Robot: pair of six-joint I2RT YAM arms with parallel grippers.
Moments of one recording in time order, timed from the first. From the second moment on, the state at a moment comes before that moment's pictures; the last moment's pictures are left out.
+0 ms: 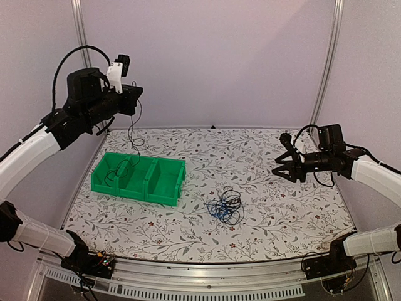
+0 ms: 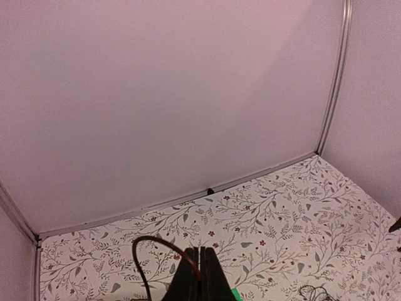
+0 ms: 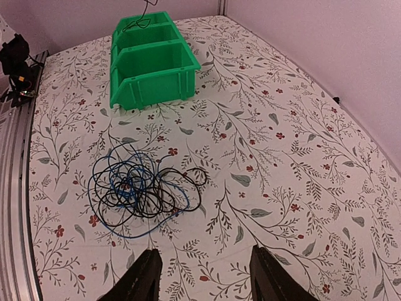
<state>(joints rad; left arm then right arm) -0.58 1.24 1.33 -0.21 -0.19 -0.04 0.26 1.16 0.80 -0.34 -0.71 -0.56</state>
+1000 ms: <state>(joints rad) -0.58 1.26 1.10 -0.18 -0.22 -0.13 0.26 1.21 0.80 -0.39 -0.71 -0.59</state>
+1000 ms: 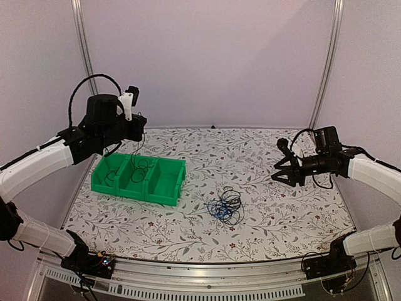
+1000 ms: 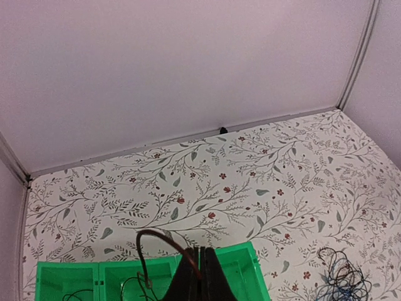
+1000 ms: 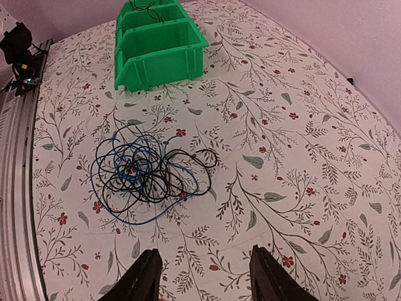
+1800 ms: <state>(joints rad) -0.52 1.46 0.90 -0.09 -0.21 -0.24 0.26 1.24 0.81 -0.41 -0.71 -0.62</state>
